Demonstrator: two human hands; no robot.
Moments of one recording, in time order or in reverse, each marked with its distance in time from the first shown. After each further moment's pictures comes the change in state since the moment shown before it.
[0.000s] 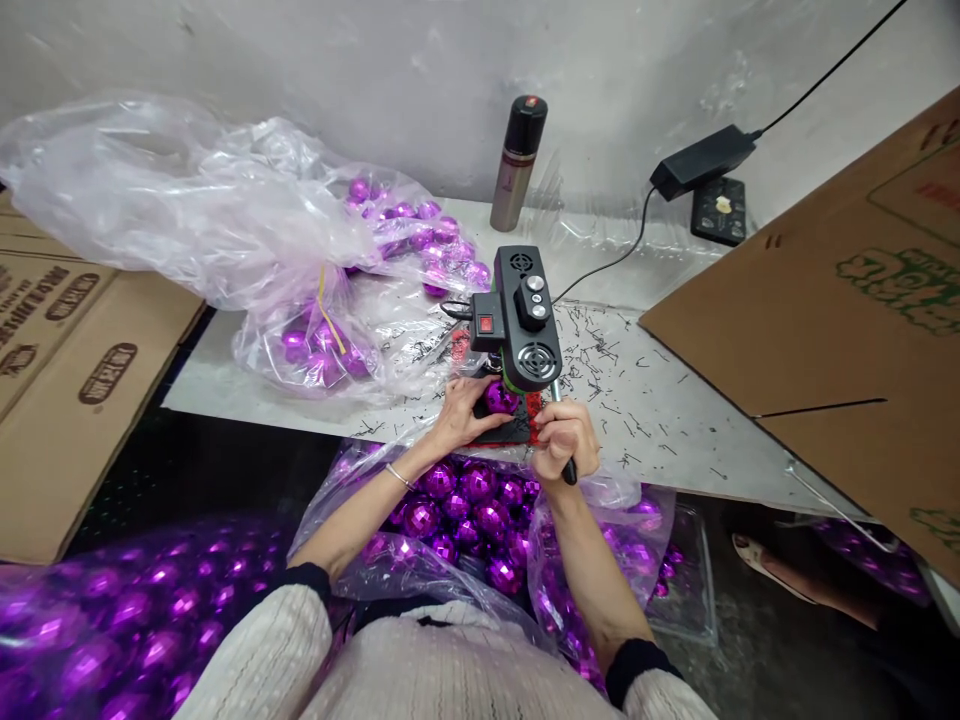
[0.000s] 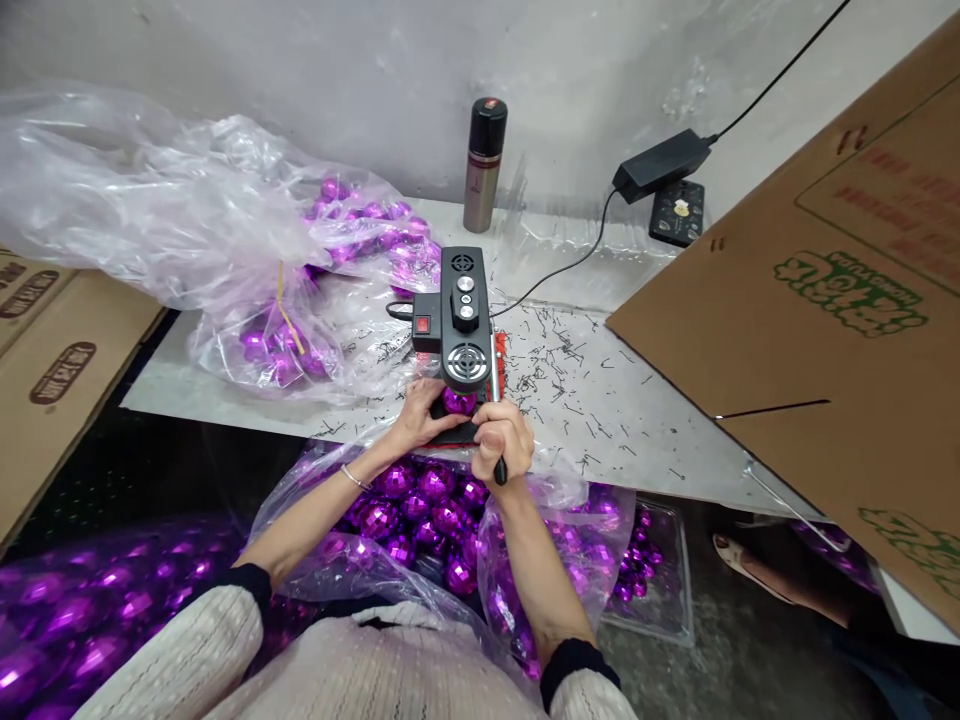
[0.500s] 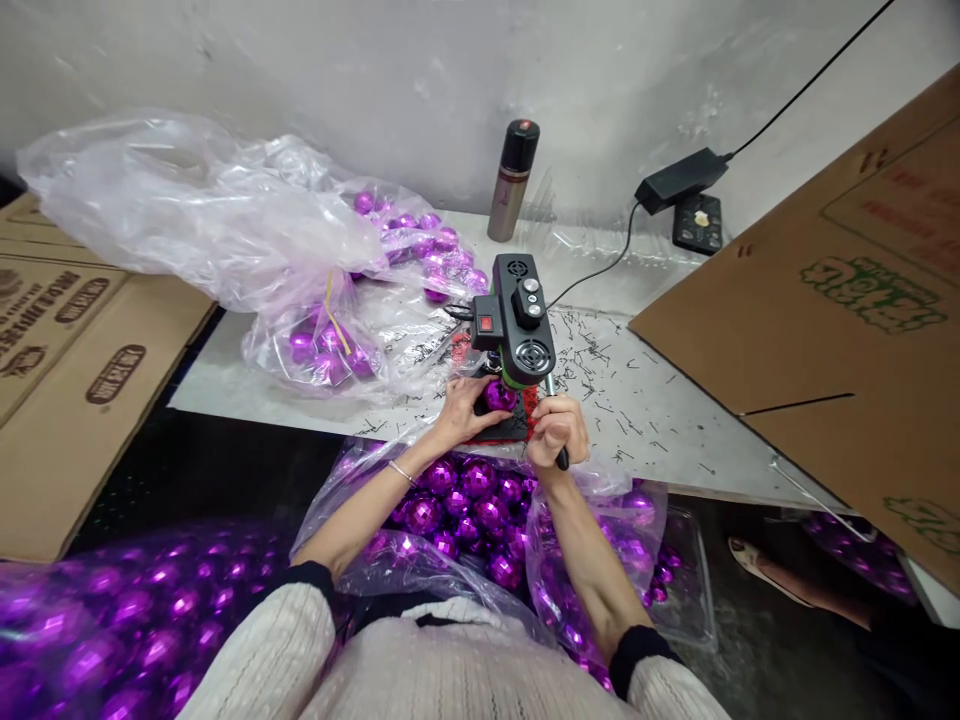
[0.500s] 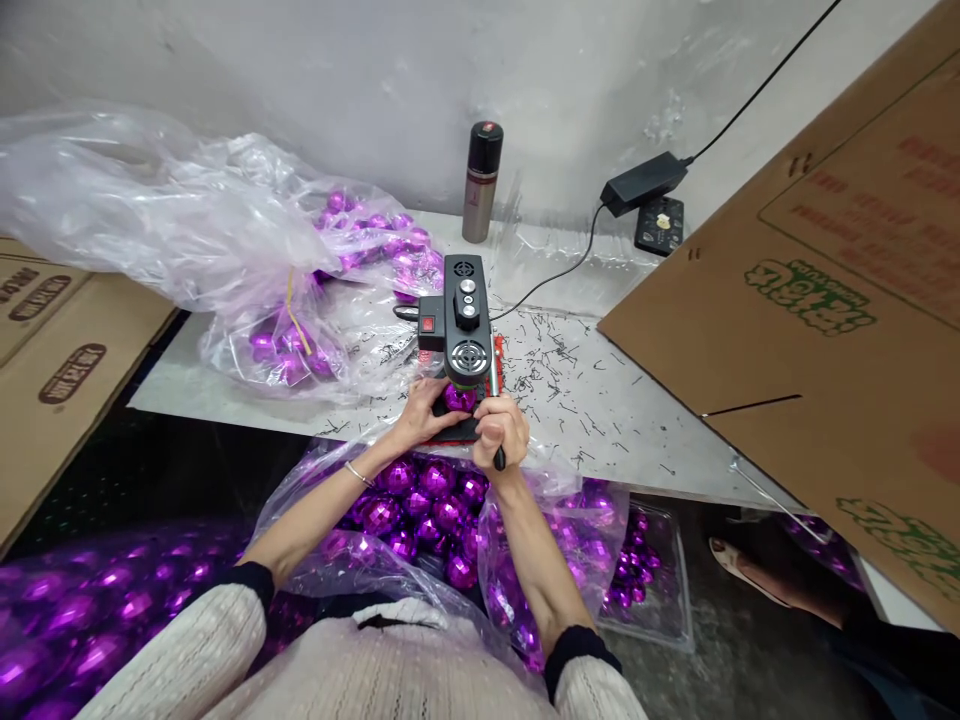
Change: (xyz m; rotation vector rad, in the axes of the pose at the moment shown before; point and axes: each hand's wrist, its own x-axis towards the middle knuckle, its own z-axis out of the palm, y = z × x) left_hand 0.003 0.000 0.000 -0.001 -0.005 -0.001; right_hand -0.003 0.006 0.004 -0.016 0.036 -0.047
